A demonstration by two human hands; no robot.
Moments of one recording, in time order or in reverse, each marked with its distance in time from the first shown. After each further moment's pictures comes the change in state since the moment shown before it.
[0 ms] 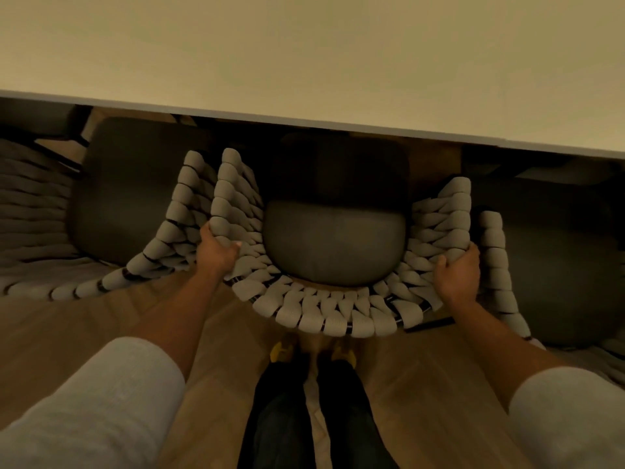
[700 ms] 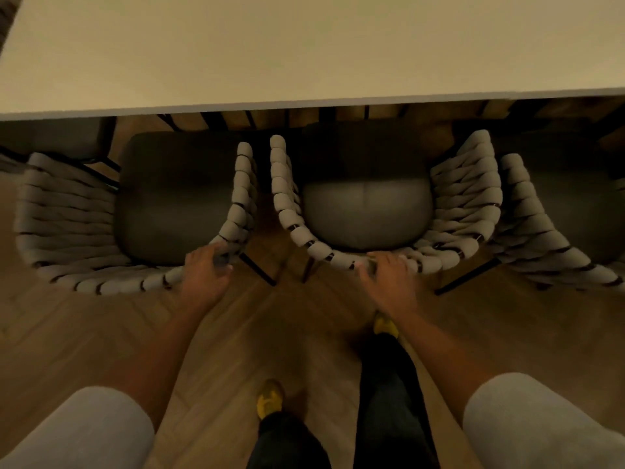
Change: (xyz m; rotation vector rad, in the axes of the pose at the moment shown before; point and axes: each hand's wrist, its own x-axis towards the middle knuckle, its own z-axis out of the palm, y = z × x) left_hand 0.007 -0.165 -0.181 0.400 -0.072 0.517; right_hand -0.282 -0.067 0.147 -0.304 -0.134 -0.391
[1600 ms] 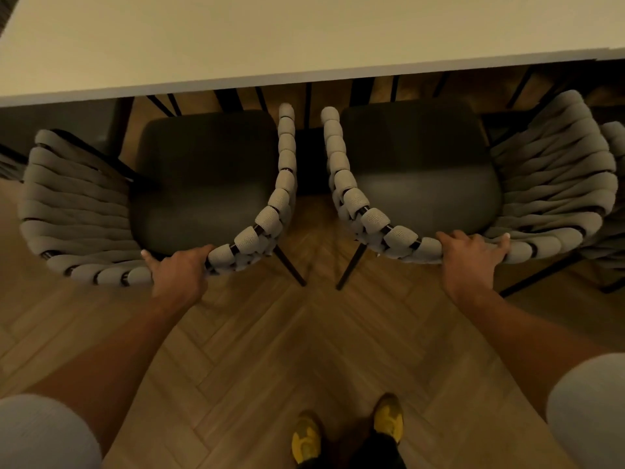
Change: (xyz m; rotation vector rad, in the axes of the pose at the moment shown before) left_hand 0.085 -0.140 -0.020 0.578 0.028 0.122; right_hand 0.050 -0.032 0.061 -0.655 0.151 0.113
